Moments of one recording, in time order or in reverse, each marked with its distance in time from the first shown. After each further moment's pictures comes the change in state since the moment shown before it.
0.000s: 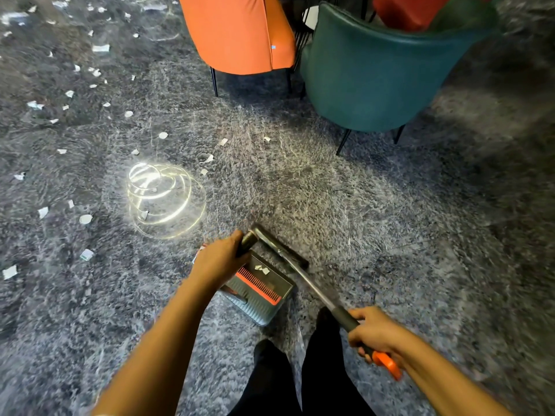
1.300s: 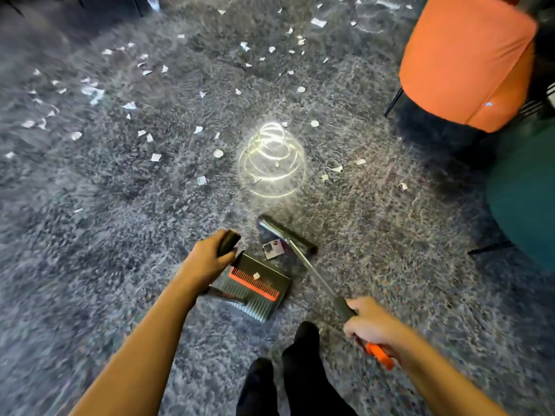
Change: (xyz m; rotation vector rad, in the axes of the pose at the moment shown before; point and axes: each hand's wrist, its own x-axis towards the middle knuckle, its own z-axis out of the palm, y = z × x) left_hand -0.060 -0.162 -0.016 -0.711 0.387 -0.660; right_hand 0.094 -0.233 0.069 -0.829 -0.262 -0.221
